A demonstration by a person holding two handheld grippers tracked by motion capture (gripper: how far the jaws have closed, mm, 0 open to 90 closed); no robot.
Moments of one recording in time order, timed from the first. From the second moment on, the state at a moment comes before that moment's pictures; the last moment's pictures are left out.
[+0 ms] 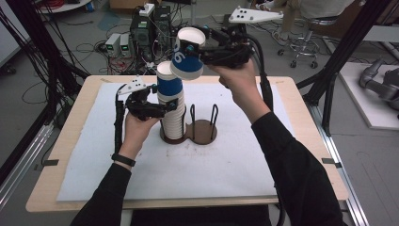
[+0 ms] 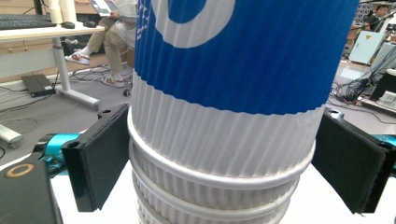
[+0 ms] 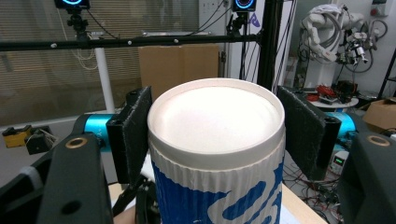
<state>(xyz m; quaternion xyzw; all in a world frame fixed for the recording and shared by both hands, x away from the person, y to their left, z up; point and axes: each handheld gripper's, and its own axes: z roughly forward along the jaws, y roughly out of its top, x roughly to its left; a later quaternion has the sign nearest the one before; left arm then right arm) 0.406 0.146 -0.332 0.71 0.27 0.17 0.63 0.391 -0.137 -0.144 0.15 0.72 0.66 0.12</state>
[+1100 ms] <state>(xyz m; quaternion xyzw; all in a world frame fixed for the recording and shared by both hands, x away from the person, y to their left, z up) 0.406 0.147 -0.332 0.71 0.27 0.17 0.63 0.350 -0.228 -0.231 0.16 0.74 0.65 0.08</state>
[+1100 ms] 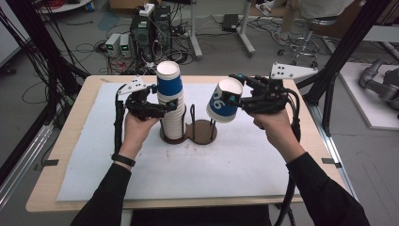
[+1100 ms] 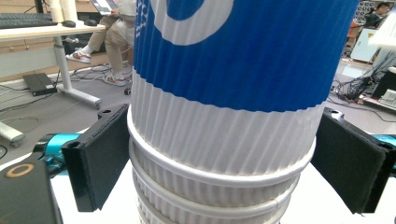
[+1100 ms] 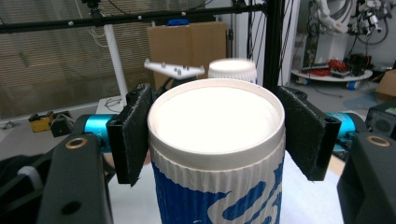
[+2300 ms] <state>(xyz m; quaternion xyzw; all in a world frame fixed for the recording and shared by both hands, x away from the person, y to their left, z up) 0.405 0.148 -0.333 0.71 0.26 0.17 0.63 0.317 -0.270 -0.350 0.23 0.76 0.60 0.09</state>
